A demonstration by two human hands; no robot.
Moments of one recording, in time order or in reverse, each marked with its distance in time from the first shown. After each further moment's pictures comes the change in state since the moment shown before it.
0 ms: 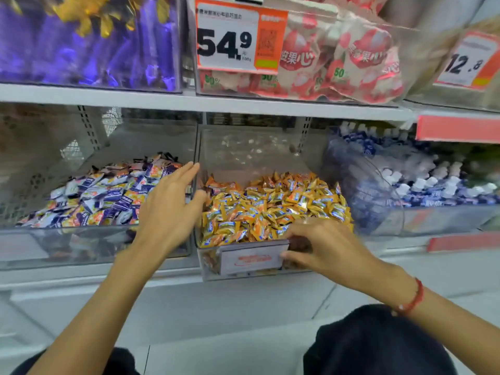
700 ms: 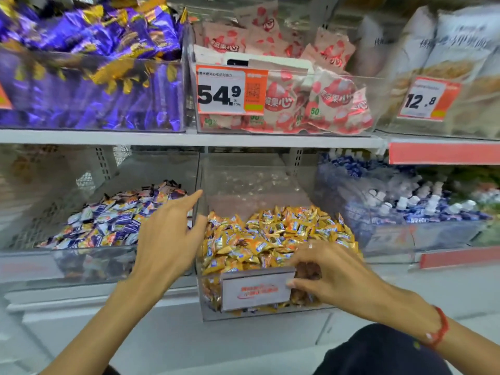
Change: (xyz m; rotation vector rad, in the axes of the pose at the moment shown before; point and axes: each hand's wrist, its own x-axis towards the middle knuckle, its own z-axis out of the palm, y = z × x) left_hand -0.034 0.029 -0.025 0.080 0.153 0.055; right_hand -0.028 -0.019 -0.042 0.165 -0.067 0.025
